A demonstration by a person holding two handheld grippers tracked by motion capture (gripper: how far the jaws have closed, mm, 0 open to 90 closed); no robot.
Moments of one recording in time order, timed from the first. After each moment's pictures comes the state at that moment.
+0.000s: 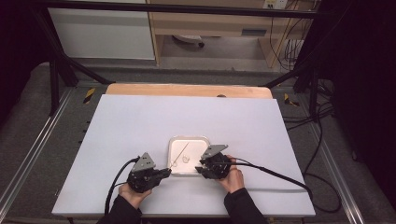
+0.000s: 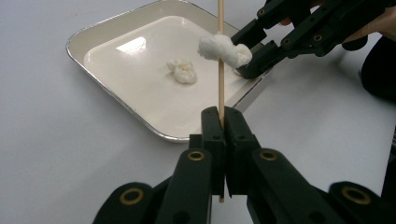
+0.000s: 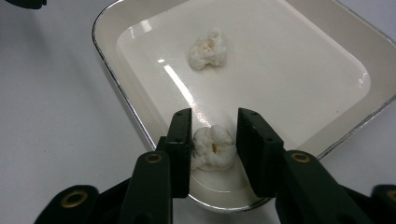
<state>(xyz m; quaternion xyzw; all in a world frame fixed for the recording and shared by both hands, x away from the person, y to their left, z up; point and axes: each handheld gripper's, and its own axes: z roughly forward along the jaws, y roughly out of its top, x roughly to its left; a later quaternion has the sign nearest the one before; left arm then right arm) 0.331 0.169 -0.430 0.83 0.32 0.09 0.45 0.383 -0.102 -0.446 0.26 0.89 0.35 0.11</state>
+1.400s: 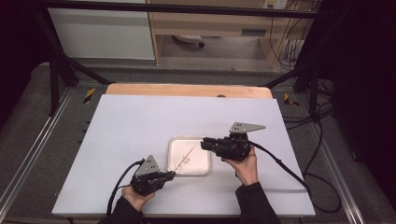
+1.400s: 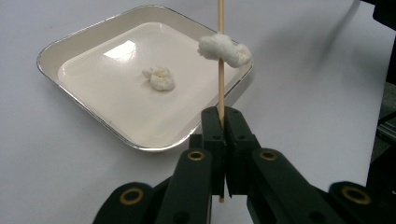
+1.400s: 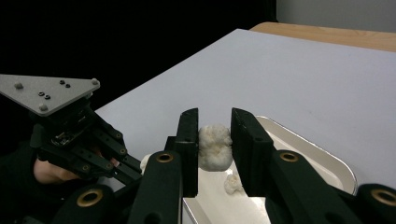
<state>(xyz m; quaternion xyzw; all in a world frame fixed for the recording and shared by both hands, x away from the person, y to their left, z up) 0.324 0.158 -0.430 0.83 0.29 0.09 0.46 0.394 -0.149 -0.367 0.30 0.75 0.58 0.02</state>
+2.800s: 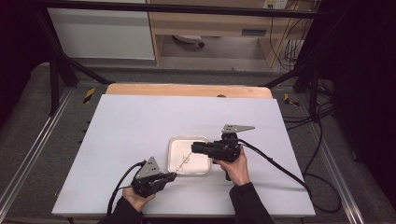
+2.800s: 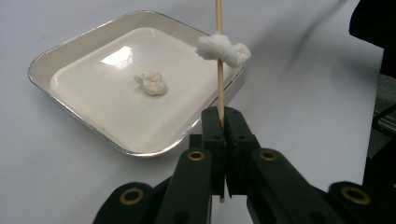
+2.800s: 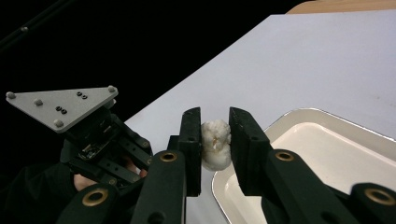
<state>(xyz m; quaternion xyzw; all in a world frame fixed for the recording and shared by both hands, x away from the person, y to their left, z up) 0.321 0.156 -0.431 0.84 0.27 0.10 0.46 0.403 -0.129 -0.388 0.31 0.73 0.60 -0.08</state>
